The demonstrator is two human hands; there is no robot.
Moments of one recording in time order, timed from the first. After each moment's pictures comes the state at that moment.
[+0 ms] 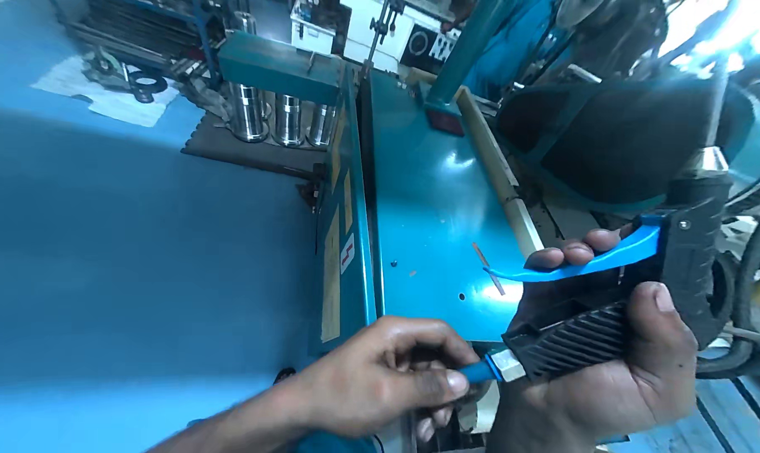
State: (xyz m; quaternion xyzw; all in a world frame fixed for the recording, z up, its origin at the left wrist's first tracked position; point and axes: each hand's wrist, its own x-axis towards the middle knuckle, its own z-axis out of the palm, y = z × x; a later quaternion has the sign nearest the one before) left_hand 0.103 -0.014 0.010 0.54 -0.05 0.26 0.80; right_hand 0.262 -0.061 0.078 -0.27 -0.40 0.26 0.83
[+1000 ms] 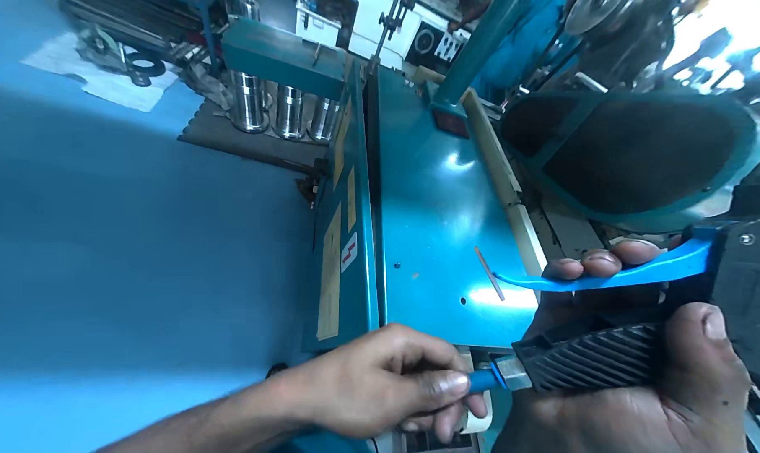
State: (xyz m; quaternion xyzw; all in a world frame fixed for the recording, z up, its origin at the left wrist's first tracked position) left_hand 0.096 -0.006 0.009 0.57 -0.06 0.20 0.79; right_hand 0.257 -0.064 0.085 -0.28 -0.43 0.26 0.82
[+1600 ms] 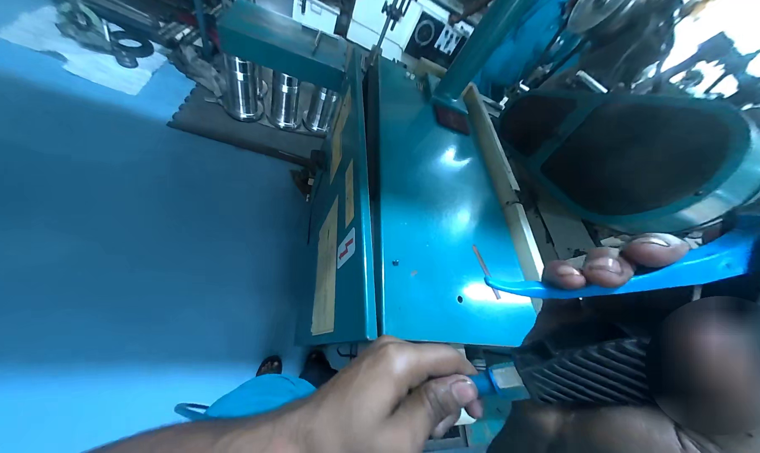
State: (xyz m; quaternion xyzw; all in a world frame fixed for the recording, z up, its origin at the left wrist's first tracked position) left_hand 0.096 -0.025 0.012 0.66 0.00 0.36 0.66; right_hand 0.249 -0.057 0.094 -0.29 -0.47 0.23 0.80
